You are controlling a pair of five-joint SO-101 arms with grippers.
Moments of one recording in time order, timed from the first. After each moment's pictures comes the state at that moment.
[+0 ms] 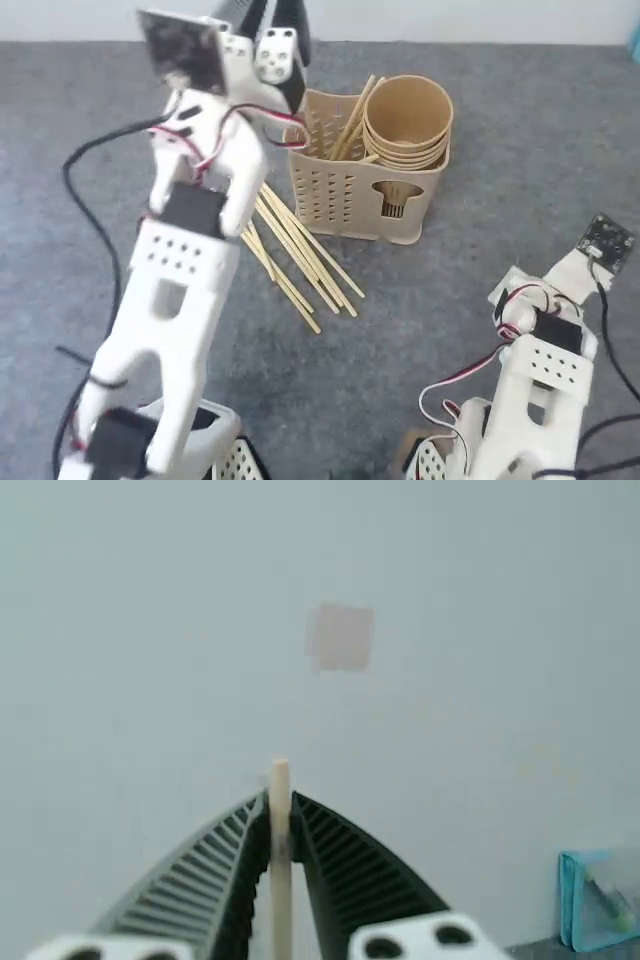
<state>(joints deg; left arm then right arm) 12.4 -19.2 13.3 10.0 8.8 19.5 -50.5 70.0 46.8 -15.7</state>
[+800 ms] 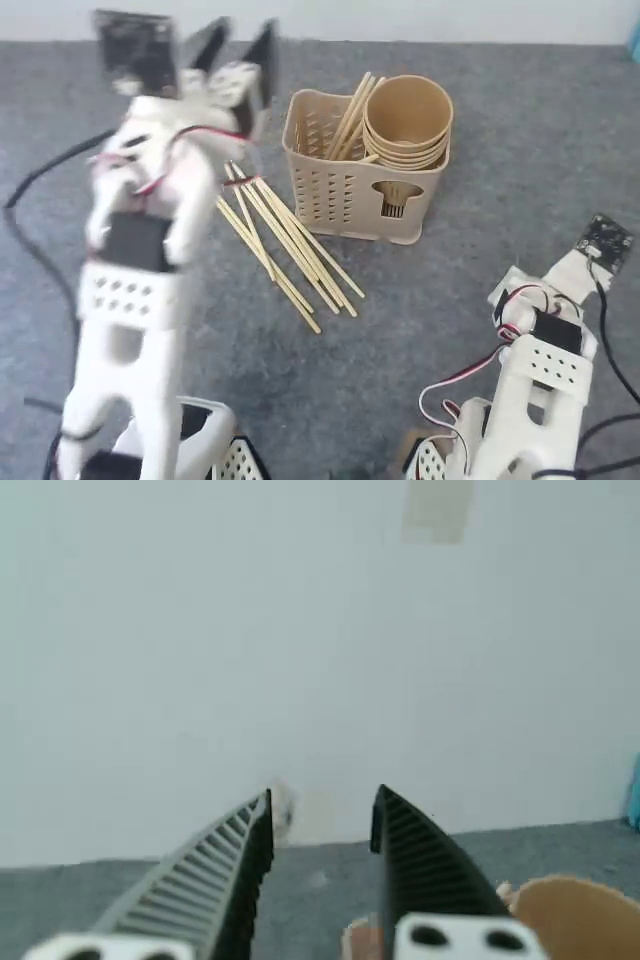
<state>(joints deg) 1.8 -33.5 14.4 42.2 8.7 19.5 -50.5 70.0 47.3 -14.3</state>
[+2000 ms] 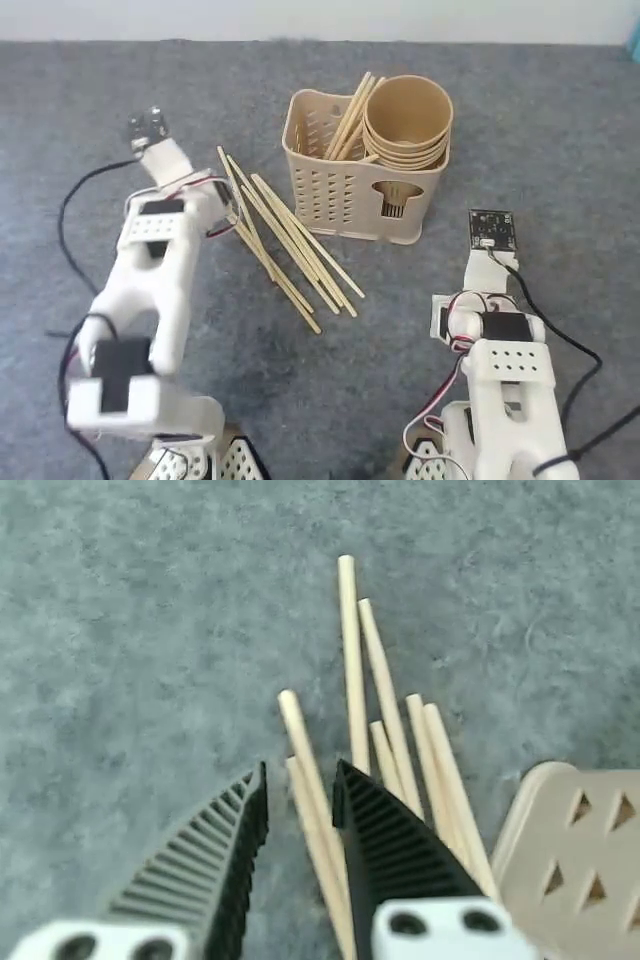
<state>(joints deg) -9.8 3.9 32.7 32.4 25.4 -1.5 -50.6 73.3 54.2 -2.4</state>
